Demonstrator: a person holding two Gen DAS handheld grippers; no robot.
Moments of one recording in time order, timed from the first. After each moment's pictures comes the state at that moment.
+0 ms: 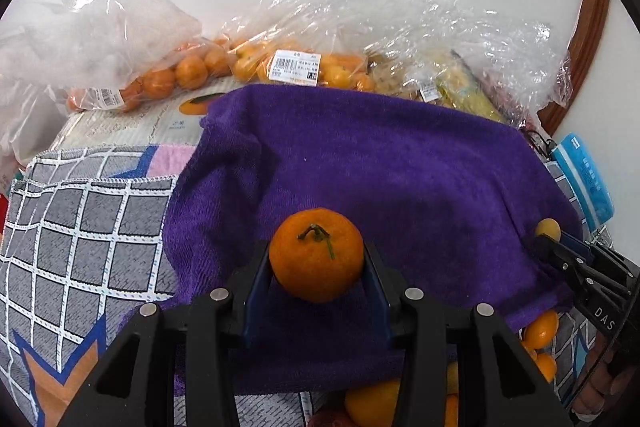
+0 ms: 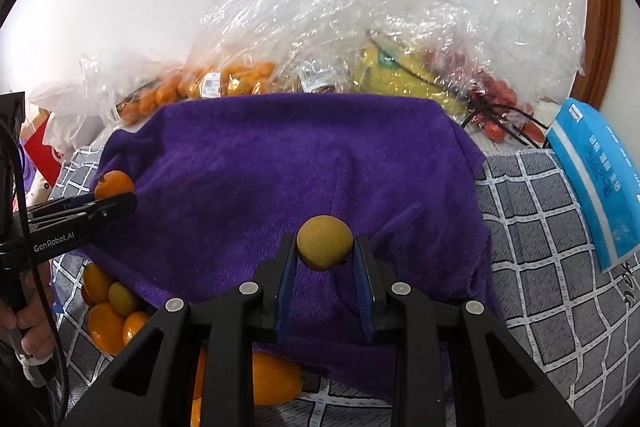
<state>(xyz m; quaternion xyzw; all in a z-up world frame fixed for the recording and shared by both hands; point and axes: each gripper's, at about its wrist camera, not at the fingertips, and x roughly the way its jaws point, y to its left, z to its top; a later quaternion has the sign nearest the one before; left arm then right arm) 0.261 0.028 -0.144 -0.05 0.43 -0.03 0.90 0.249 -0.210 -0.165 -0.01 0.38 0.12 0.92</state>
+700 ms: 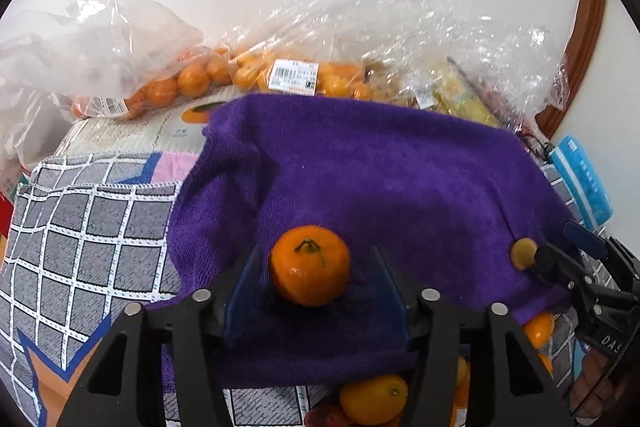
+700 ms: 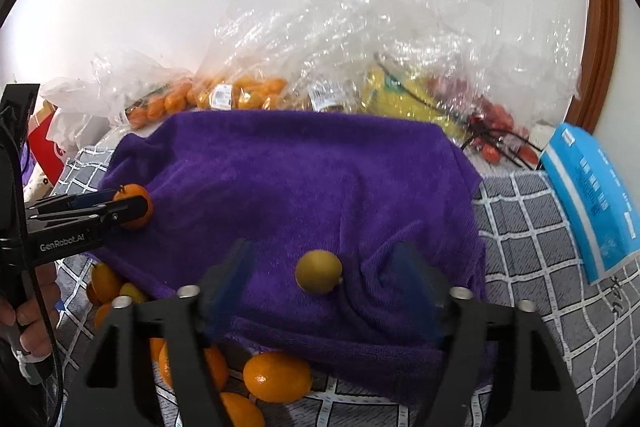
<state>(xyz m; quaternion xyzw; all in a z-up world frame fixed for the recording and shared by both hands) 0.254 0.027 -0.136 -0.05 0.41 -0.03 0.91 0.238 -0.205 -0.148 -0.02 0.34 0.12 0.93</state>
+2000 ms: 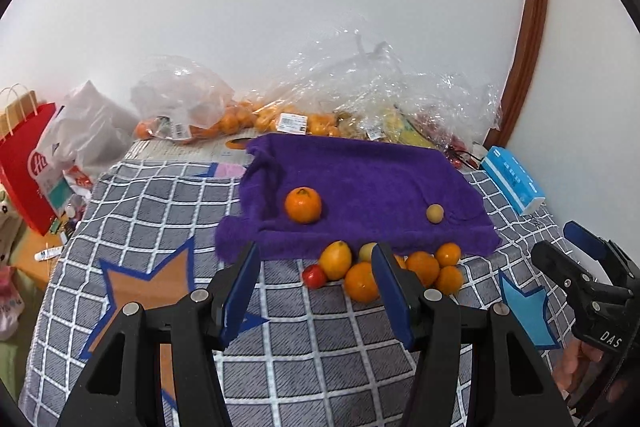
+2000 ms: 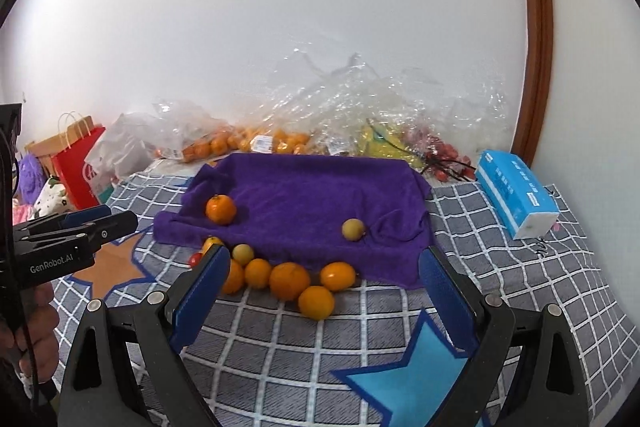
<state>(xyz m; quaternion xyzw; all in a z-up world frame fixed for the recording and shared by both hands) 0.092 0.041 -0.059 -0.05 0.33 -0.04 0.94 0.070 -0.191 -0.078 -0.01 0.26 0.09 0.96</state>
